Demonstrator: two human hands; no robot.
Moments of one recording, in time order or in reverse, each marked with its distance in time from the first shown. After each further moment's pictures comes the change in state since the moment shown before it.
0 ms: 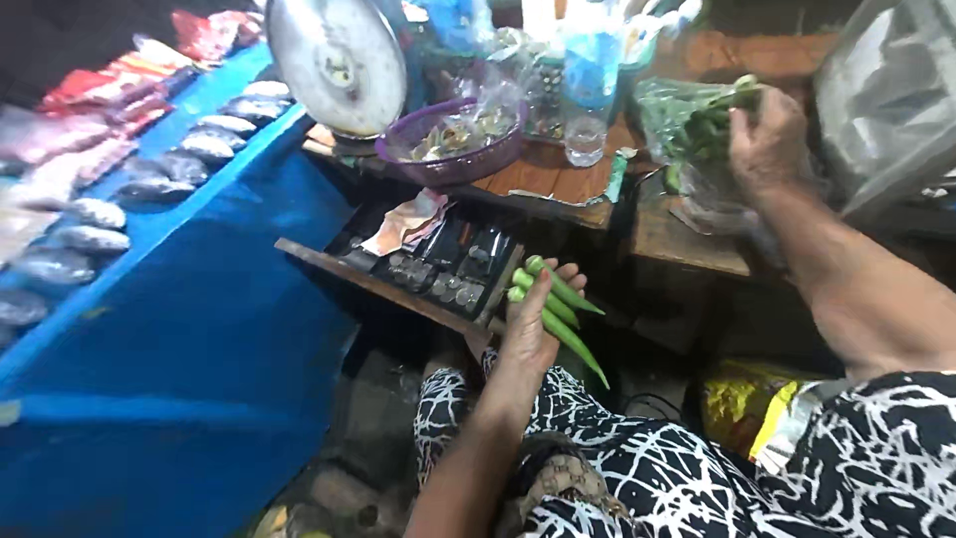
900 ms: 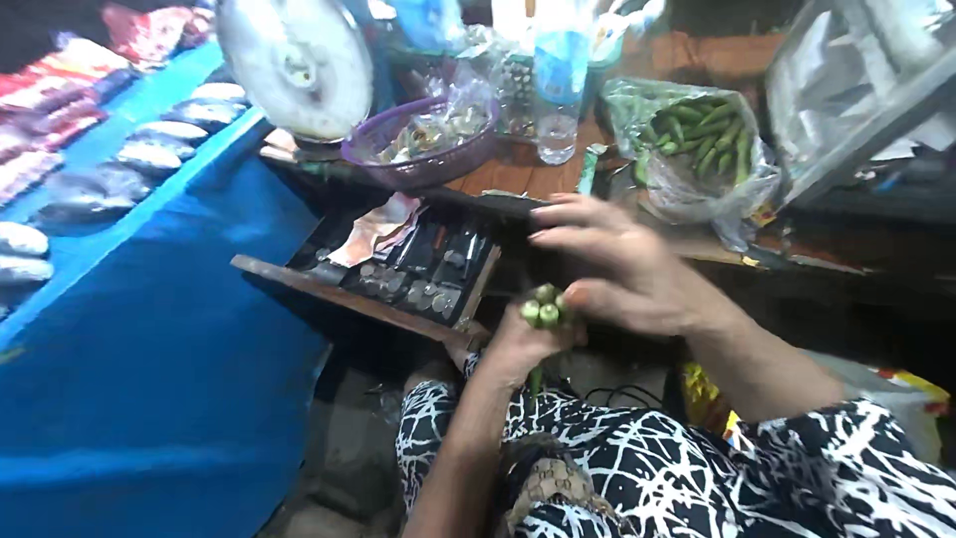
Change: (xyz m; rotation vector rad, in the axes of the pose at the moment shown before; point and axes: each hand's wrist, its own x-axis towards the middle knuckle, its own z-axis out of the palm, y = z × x) left_hand -0.022 0.014 -0.004 0.571 -0.394 0.009; right_hand -0.122 -0.193 -0.061 0.657 -0.410 -0.534
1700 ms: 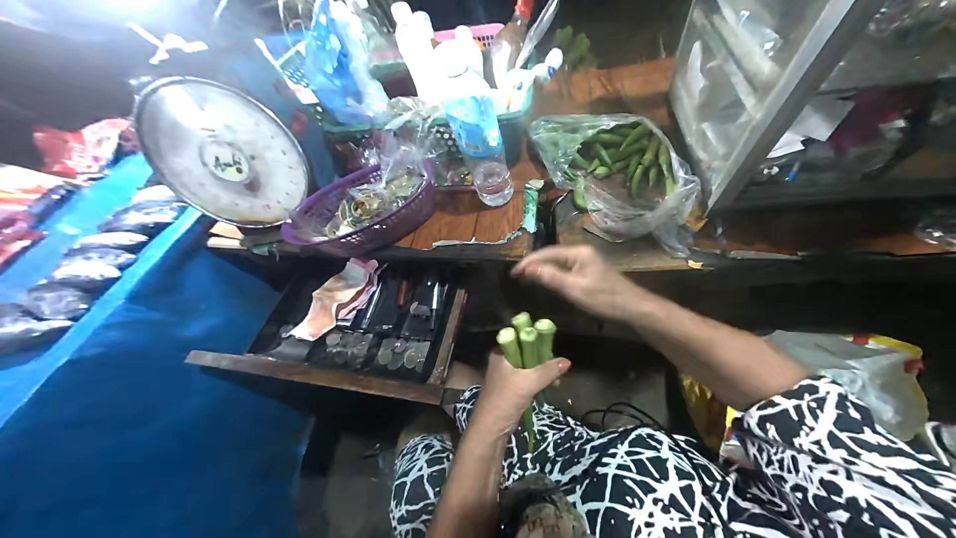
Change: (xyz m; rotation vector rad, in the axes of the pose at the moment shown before) left_hand 0.006 -0.013 0.023 0.093 0.115 -0.156; right_hand -0.017 0.050 -0.006 0.402 0.111 0.472
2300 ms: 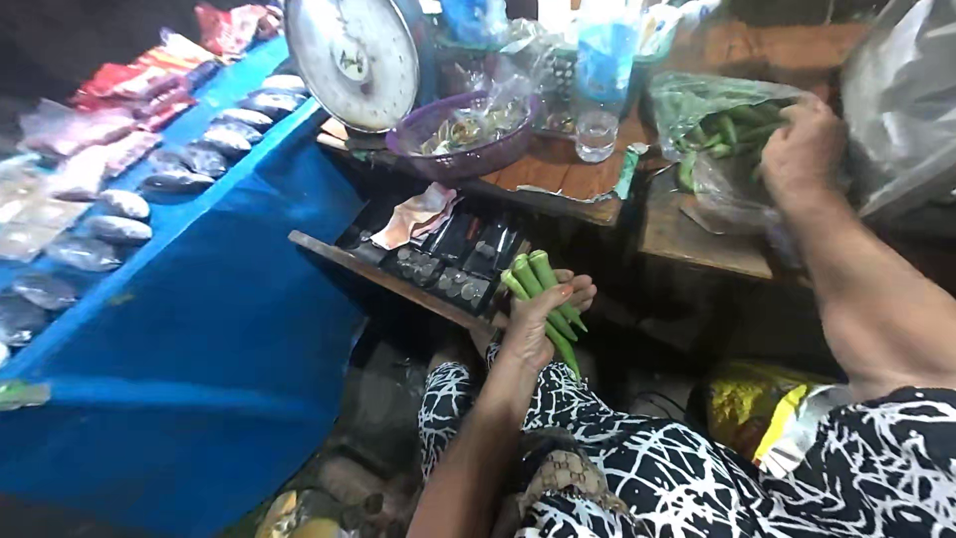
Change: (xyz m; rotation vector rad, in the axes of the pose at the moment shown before) left_hand 0.017 -0.002 -0.028 -0.577 0.160 0.039; right_hand 0.074 0.059 -0.144 -0.884 0.543 0.441
